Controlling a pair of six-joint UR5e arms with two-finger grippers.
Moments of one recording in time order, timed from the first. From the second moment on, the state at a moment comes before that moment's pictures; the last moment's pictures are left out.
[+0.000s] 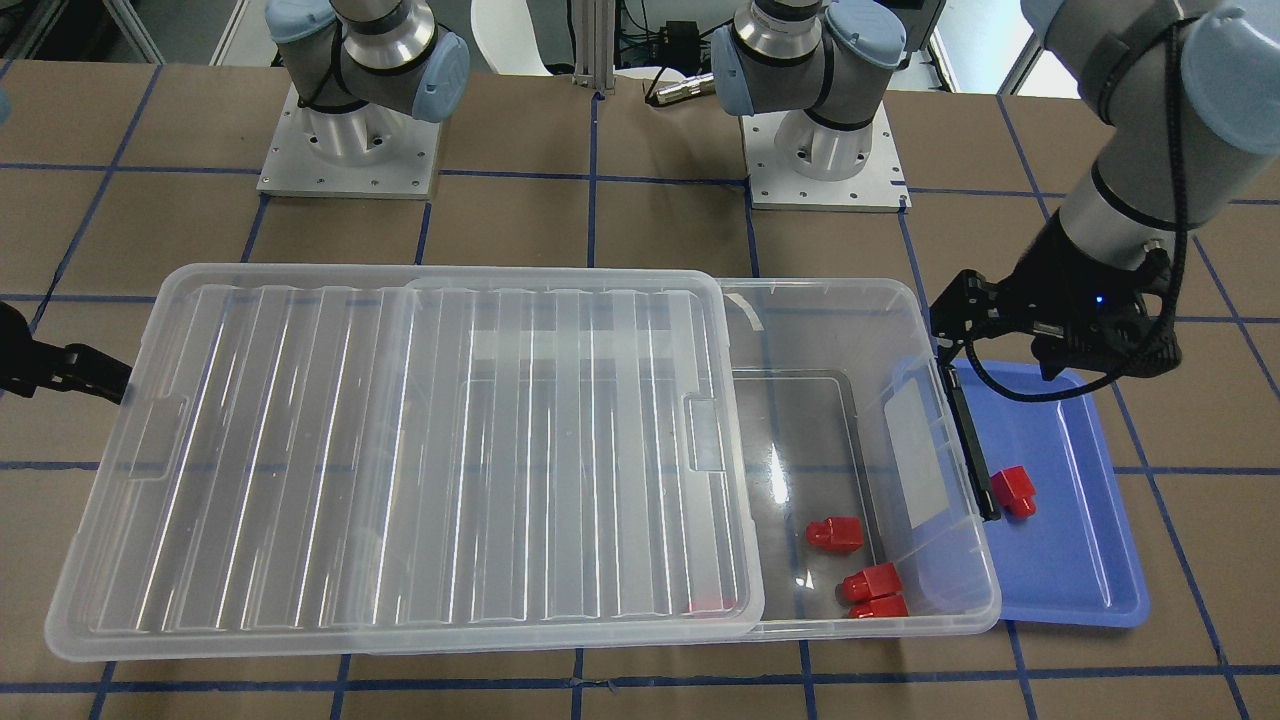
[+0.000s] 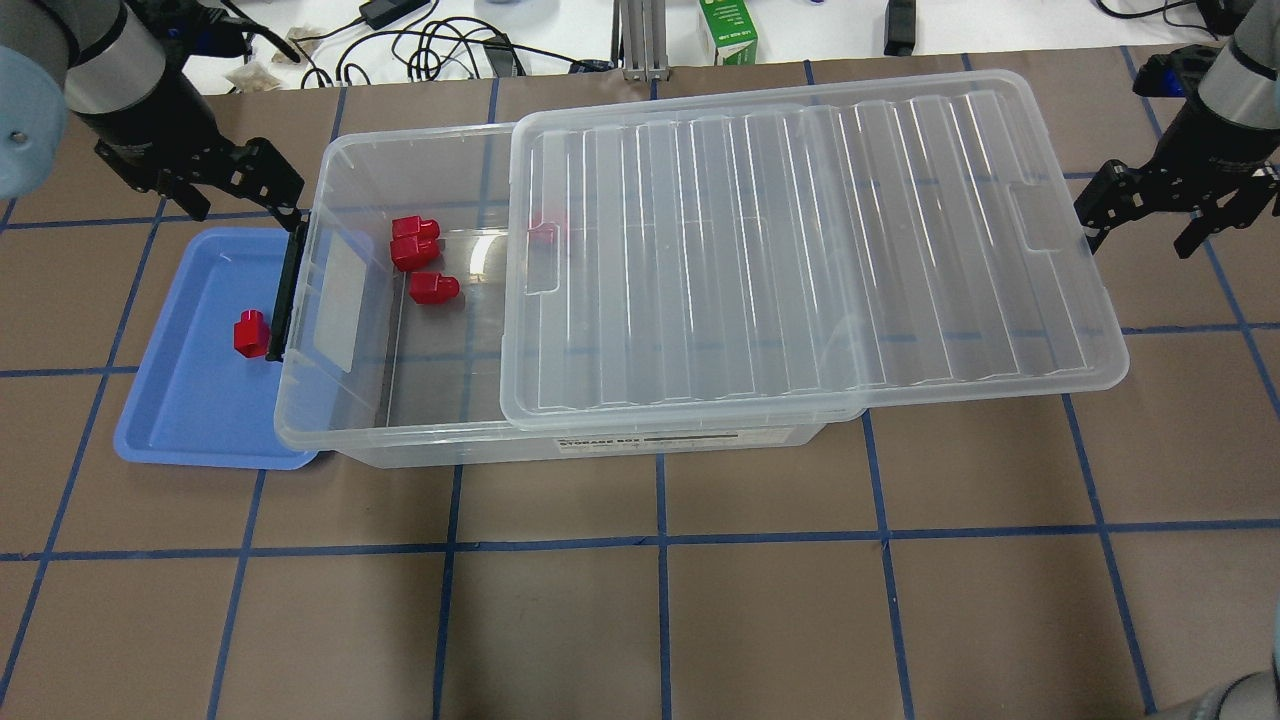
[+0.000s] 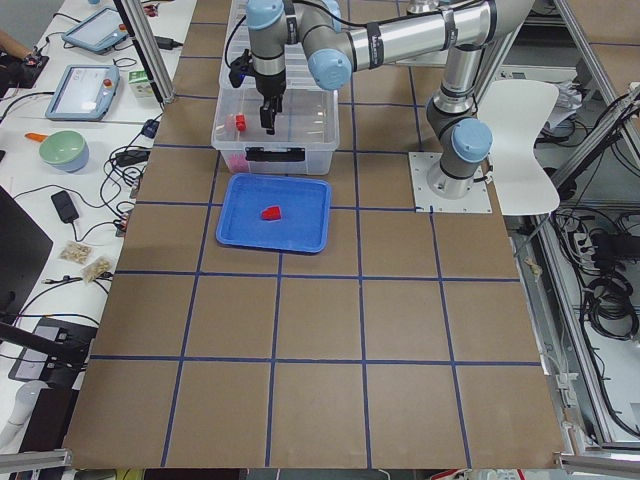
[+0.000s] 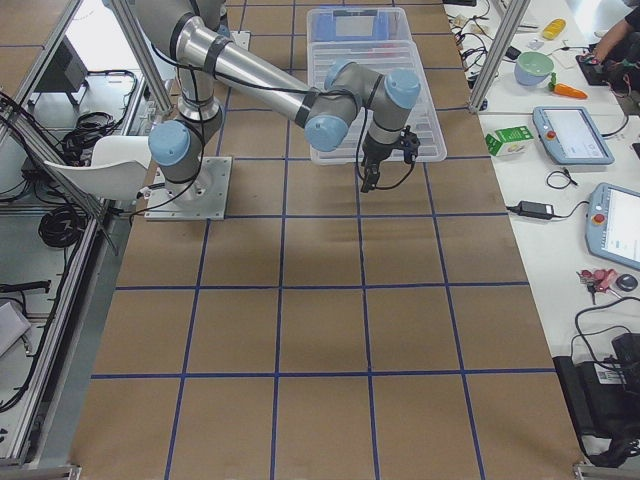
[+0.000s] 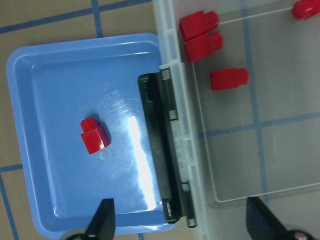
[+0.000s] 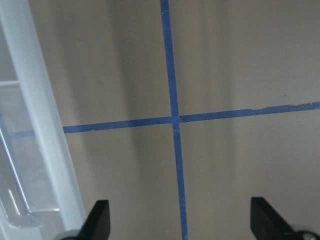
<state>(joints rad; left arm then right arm) -1.40 -1.68 -1.56 -1.42 1.59 0.33 1.18 -1.31 1.60 -1.73 -1.61 -0.29</state>
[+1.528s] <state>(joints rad) -1.55 -1.64 -1.58 -1.44 1.63 0.15 1.50 -1.31 1.59 -1.73 -1.60 0.18</state>
